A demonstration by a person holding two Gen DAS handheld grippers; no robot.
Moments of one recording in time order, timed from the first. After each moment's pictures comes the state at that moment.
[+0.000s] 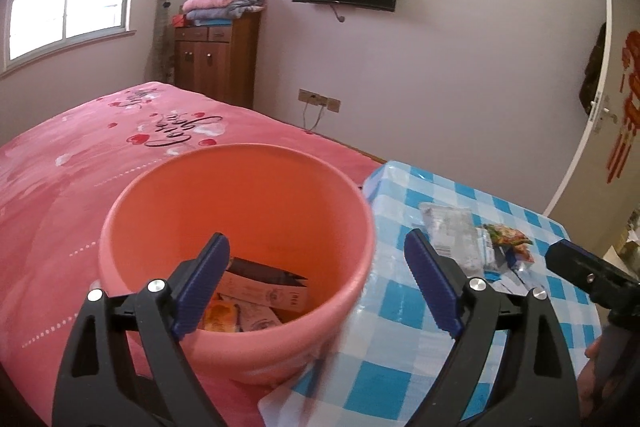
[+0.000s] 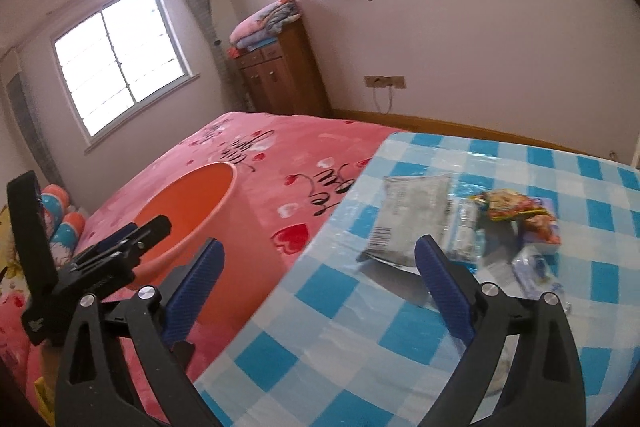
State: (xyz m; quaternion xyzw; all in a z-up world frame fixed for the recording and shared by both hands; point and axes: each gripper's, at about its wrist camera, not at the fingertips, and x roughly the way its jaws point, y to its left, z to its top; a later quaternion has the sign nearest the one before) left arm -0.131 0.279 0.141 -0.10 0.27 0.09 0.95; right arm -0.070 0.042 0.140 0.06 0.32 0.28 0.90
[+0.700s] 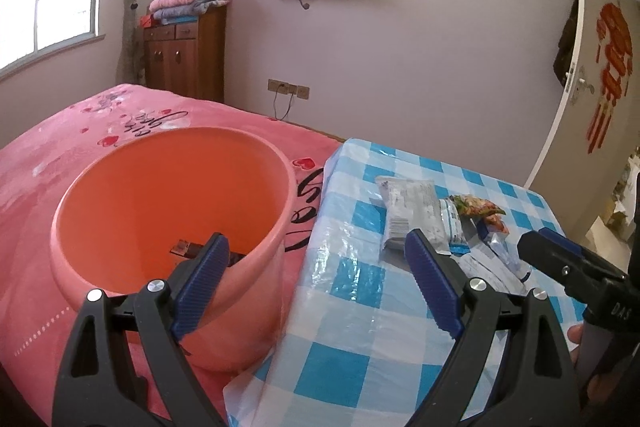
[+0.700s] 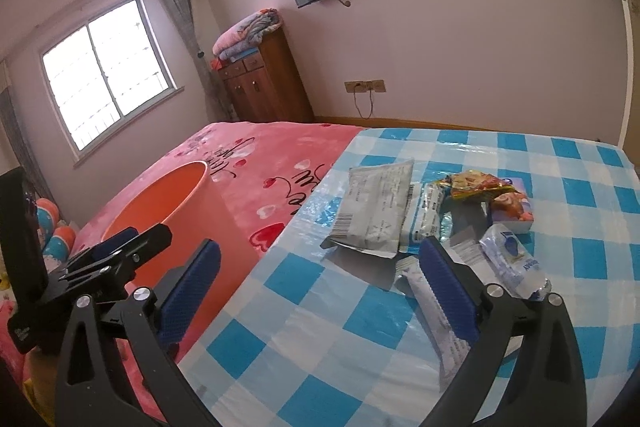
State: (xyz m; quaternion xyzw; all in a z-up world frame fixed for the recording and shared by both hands) left arm -0.131 0.233 0.128 -0.07 0.28 0.04 0.96; right arm -0.077 0.006 0.121 0.08 0.31 0.26 0.91
